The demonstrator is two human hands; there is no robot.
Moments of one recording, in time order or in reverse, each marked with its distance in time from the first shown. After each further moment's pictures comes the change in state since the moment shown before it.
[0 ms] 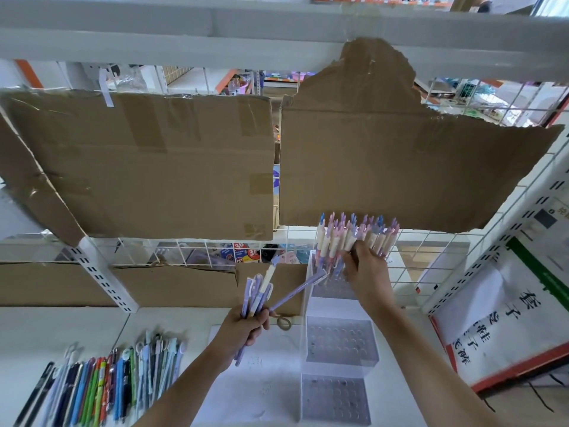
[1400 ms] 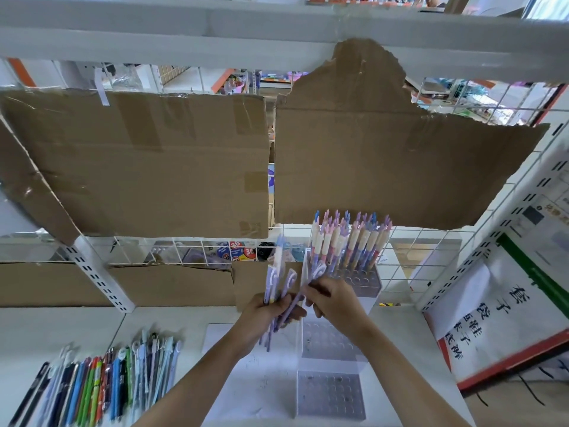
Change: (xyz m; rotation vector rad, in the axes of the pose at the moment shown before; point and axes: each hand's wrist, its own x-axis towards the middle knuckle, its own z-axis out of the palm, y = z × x) left_hand 0.002 0.032 0.054 0.196 -0.027 -0.033; right_hand -0.048 -0.025 0.010 0.391 -0.427 0.103
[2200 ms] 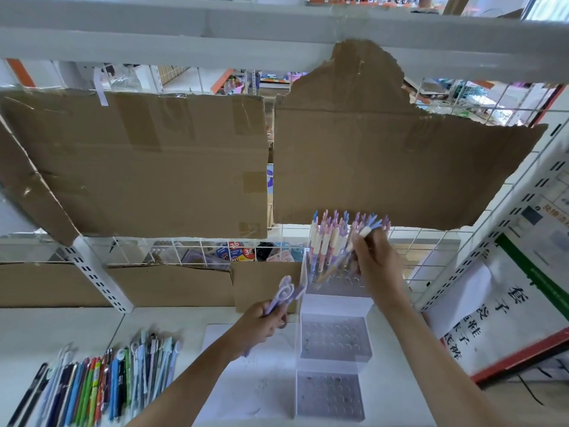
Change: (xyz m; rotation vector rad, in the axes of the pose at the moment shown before) left_hand -0.002 -0.014 -0.013 0.257 -0.152 -0.029; right_hand 0.012 -0.014 -0.057 0.051 0.492 -0.105
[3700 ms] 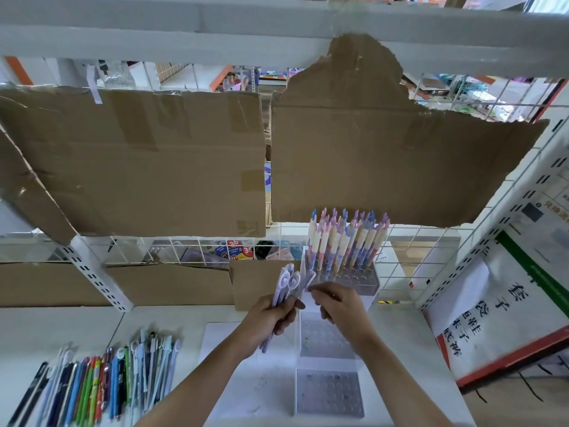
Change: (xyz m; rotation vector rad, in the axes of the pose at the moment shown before) left_hand 0.007 0.008 0.016 -0.244 0.048 0.110; right_hand -0.046 0.034 0.038 0.029 -0.396 0.211
